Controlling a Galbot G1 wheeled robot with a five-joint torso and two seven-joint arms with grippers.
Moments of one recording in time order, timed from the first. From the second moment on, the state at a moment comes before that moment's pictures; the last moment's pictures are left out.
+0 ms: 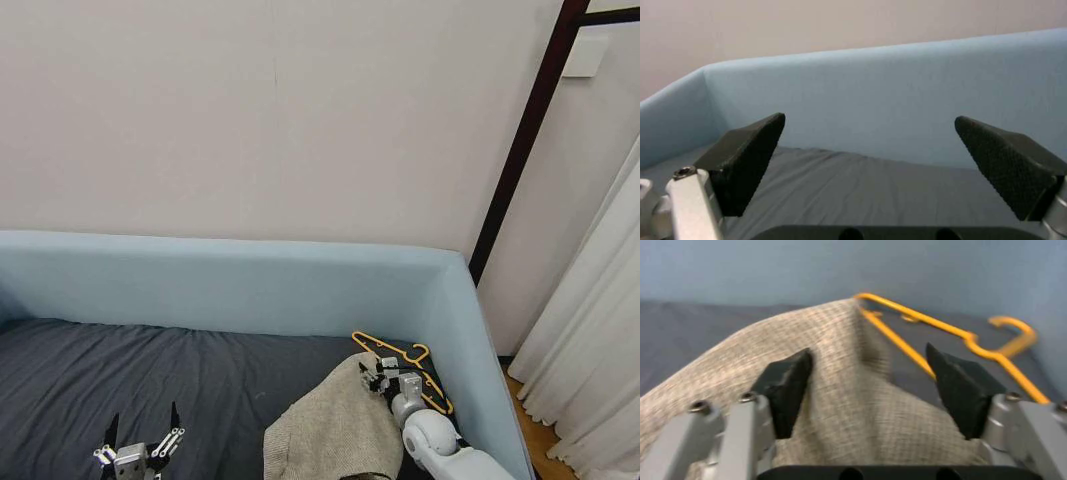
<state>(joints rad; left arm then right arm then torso) 1.68 -1.39 -0.60 -1.88 -0.04 -0.35 -0.37 -0.79 1.16 -0.10 1.34 0.73 -0.22 0.36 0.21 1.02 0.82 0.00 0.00</state>
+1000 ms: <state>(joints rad) 1.66 -1.38 -0.59 -1.86 -0.04 -0.36 -0.37 -1.30 0.84 -0.02 1.98 1.10 -0.38 0.52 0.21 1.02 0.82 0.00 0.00</state>
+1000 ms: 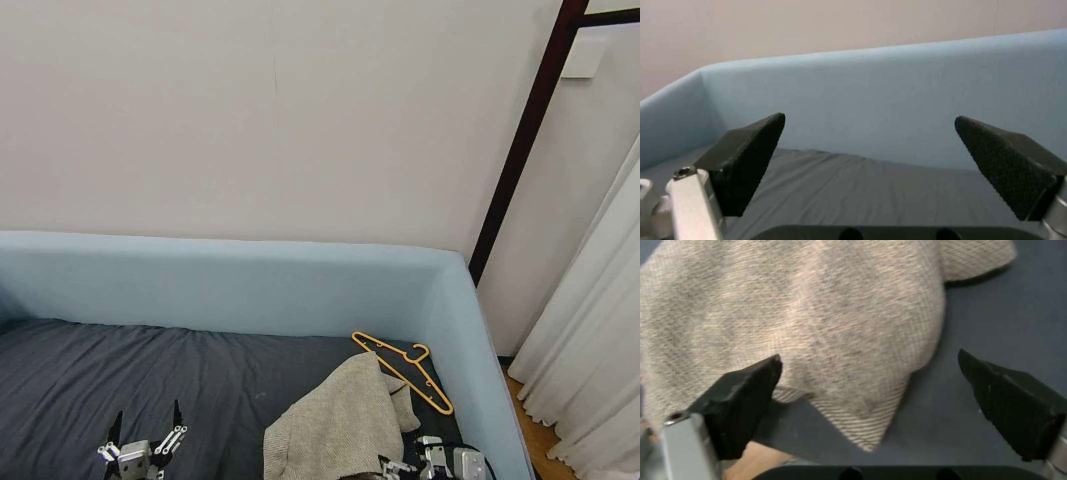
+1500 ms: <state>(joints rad) 1.67 -1.37 -0.60 -1.87 -0.04 -0.37 -0.38 -1.35 0.88 -0.06 1.93 0.98 -0.35 0.48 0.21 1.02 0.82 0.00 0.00</state>
